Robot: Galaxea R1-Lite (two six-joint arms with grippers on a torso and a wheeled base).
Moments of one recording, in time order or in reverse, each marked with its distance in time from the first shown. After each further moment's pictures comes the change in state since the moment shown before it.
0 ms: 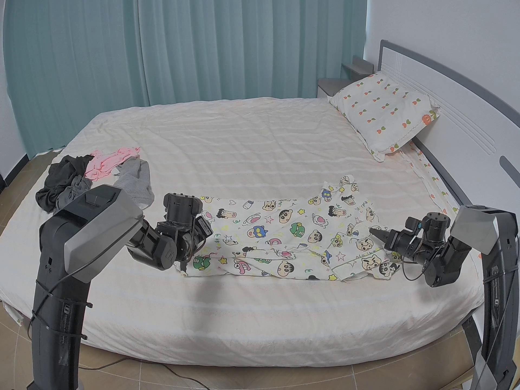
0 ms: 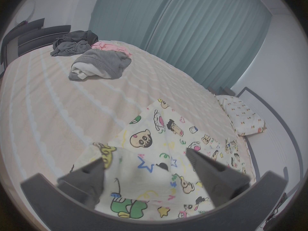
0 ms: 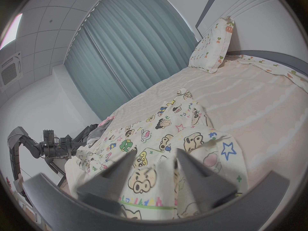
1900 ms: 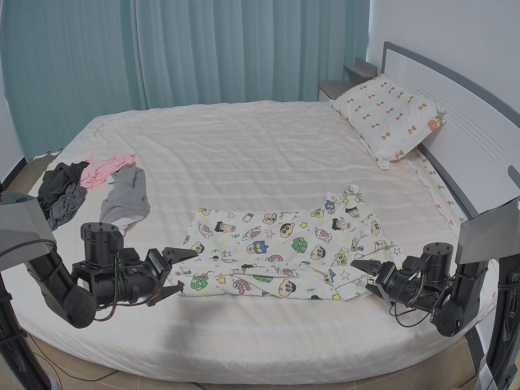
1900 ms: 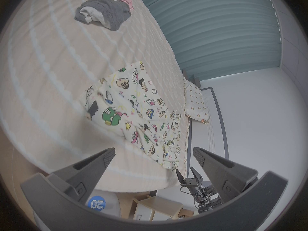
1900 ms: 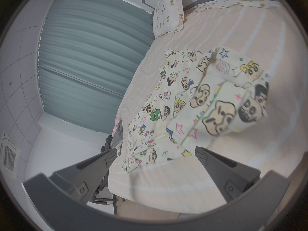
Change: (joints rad) left arm 0.084 -0.511 0.961 -0.488 -0.700 -0.329; right arm 0.304 -0.325 0.732 -0.247 -0.204 0.601
